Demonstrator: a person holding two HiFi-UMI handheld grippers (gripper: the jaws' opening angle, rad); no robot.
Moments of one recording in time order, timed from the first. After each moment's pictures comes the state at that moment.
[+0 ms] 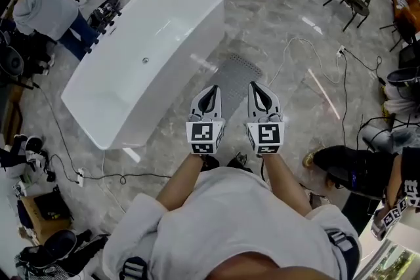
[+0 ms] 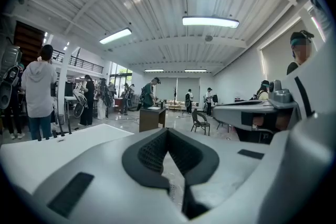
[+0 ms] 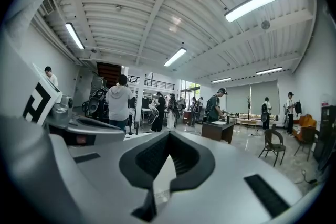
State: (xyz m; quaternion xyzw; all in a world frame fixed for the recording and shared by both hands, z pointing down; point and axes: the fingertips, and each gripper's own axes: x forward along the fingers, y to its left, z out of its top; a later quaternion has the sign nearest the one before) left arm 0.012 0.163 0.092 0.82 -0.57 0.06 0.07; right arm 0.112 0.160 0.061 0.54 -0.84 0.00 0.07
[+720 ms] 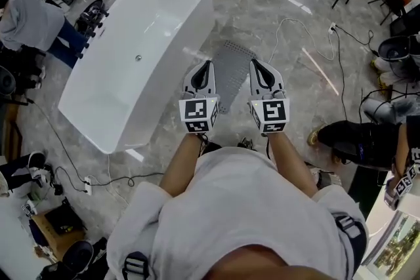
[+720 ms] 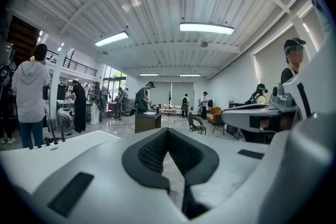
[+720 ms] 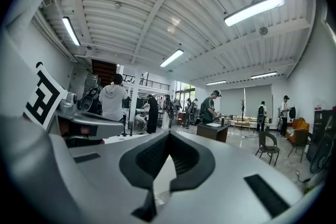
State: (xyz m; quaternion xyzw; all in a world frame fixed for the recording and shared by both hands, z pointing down) left arm -0.022 0.136 0.073 0.84 -0.54 0.04 0.05; right arm 0.098 0.151 0.055 0.57 -0.82 -0.02 0.07
